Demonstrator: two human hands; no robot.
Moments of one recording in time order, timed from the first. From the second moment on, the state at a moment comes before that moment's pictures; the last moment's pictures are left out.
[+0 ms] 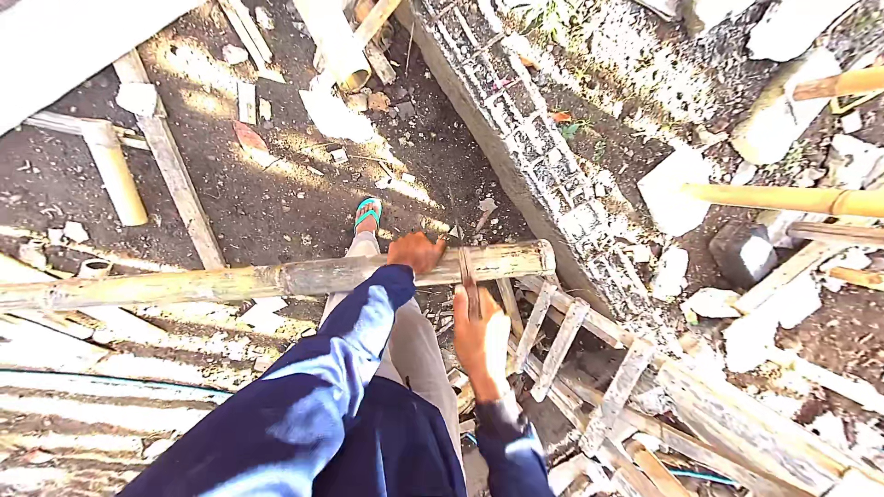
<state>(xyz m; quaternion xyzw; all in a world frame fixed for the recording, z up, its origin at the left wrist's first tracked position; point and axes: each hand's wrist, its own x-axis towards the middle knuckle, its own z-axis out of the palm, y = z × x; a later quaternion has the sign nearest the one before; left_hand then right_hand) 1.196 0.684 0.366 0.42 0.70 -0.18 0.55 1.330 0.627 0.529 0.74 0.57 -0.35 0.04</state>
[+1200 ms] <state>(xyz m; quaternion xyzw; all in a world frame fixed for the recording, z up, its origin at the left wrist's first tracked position) 1.201 0.684 0.366 0.40 0.72 -0.18 0.54 1.347 0.595 0.541 0.74 0.59 -0.33 -0.01</state>
